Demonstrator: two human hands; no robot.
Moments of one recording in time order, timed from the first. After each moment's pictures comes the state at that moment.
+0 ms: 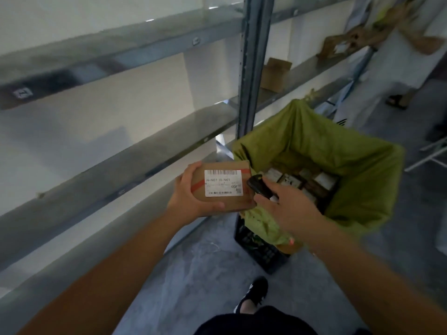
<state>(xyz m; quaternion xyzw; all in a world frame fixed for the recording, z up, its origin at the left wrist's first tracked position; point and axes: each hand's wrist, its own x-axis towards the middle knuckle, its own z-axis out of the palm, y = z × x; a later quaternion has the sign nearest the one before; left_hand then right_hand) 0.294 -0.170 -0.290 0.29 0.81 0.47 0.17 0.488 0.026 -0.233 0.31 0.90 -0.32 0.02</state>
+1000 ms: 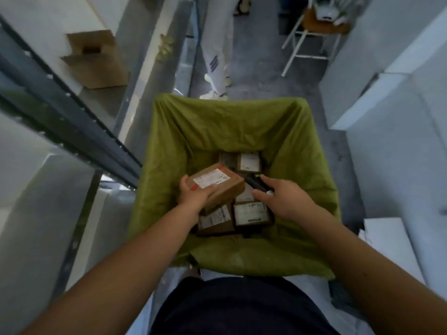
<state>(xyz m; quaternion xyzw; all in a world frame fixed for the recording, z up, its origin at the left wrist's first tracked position) 0.243 0.252 -0.411 0.16 0.78 0.30 0.52 0.481 0.271 -0.308 0.66 0.66 -0.35 0.07</state>
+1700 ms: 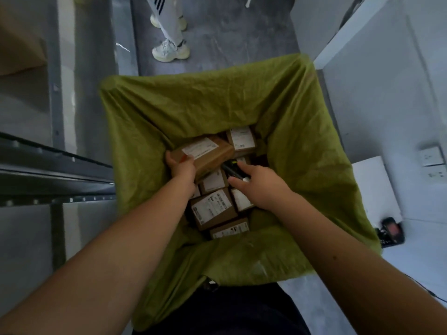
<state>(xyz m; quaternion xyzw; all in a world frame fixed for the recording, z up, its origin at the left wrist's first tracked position) 0.222 0.372 -0.505 0.01 0.75 0.33 0.57 0.408 0.314 -0.372 0.72 0.54 -0.43 0.08</state>
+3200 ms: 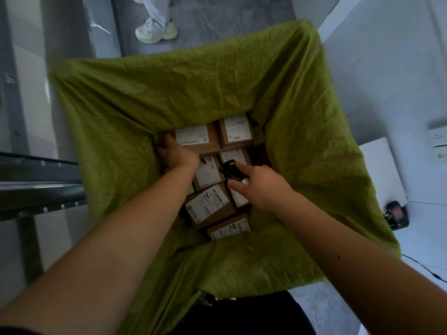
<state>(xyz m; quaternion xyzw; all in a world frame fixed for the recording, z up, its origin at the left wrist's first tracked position) 0.244 0.398 -0.537 0.33 0.84 0.10 0.42 0.426 0.312 -0.418 0.71 0.55 -0.41 0.16</state>
